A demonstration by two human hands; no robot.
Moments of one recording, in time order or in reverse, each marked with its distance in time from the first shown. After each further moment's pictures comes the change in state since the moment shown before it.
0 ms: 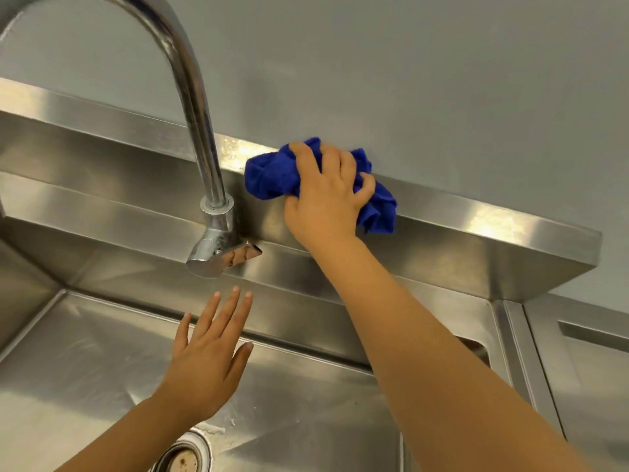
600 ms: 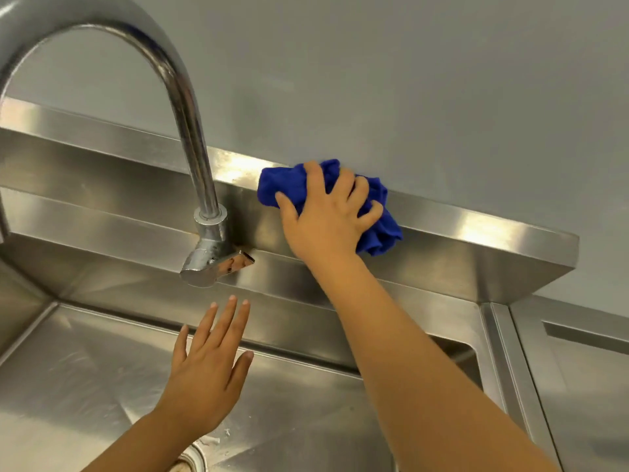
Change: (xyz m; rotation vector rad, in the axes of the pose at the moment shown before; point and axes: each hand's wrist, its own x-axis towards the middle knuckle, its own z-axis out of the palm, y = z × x) left_hand -0.003 0.012 -0.004 -0.073 0.017 -0.039; right_hand -0.010 0.002 -0.006 -0.089 -0.051 0.174
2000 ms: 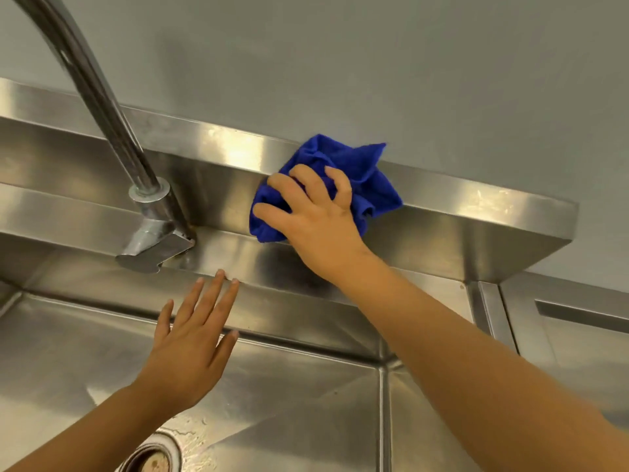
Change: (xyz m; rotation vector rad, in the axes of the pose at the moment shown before) left_hand 0.028 0.012 0.026 0.003 -0.004 0.077; right_hand 0.001 0.093 0.037 -0.169 0.355 -0.809
